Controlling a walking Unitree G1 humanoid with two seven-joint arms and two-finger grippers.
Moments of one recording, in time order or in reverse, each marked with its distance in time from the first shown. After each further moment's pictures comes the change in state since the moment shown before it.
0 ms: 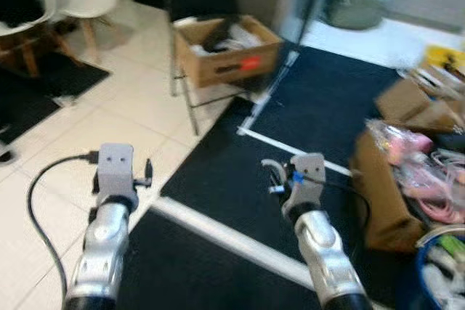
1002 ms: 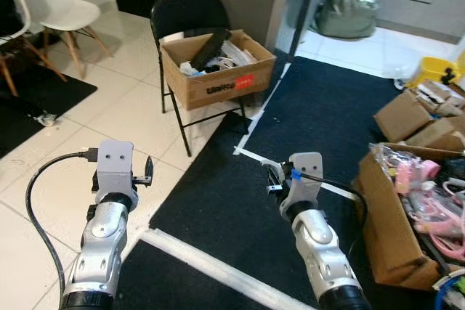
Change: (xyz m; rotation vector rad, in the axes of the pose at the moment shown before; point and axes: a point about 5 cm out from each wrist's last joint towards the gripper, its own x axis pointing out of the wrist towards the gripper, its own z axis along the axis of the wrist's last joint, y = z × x) left arm 0.002 0.015 0.001 -0.014 0.003 0.042; right arm 0.008 0.017 0.001 0.030 0.006 0.037
